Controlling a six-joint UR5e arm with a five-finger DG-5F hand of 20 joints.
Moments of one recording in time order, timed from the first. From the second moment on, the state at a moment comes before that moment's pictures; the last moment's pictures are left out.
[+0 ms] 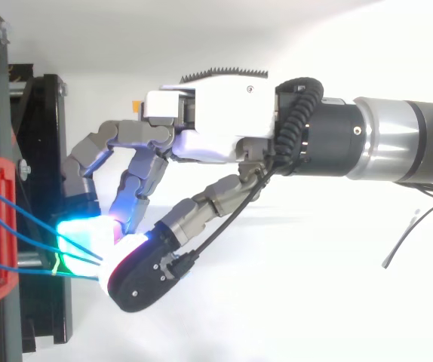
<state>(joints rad) 0.09 -2.38 -1.16 -2.61 -1.49 0.04</state>
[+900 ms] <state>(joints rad) 0.09 -2.38 -1.16 -2.61 -1.49 0.04</state>
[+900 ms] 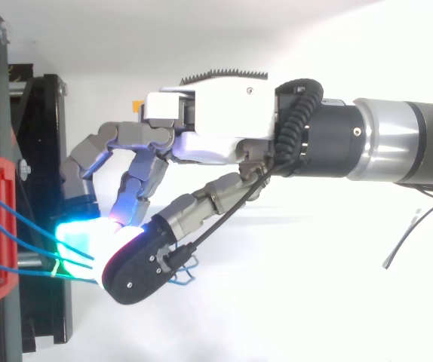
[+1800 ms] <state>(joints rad) 0.10 -2.38 -1.16 -2.62 -1.48 0.04</state>
